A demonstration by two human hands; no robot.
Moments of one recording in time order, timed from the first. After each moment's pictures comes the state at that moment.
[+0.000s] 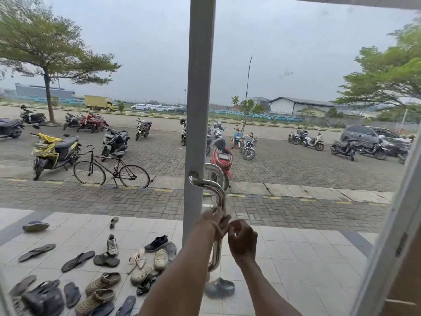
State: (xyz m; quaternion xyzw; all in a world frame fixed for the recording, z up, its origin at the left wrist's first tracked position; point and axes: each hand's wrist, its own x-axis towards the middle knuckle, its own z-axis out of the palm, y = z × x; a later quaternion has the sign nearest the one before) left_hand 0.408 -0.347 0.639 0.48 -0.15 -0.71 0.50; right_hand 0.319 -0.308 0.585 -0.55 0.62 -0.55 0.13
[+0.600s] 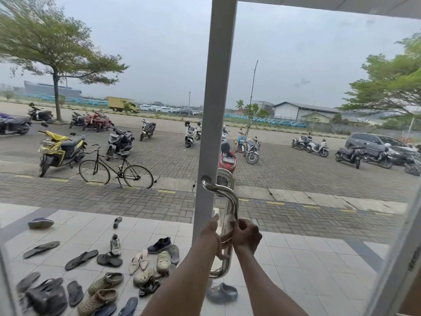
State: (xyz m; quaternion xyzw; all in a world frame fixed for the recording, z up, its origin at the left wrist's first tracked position) left_hand 0.450 -0.351 0.605 0.51 -0.18 -0.73 0.43; right_hand 0.356 -0.328 0.607 -0.45 0.65 -0.59 0.18
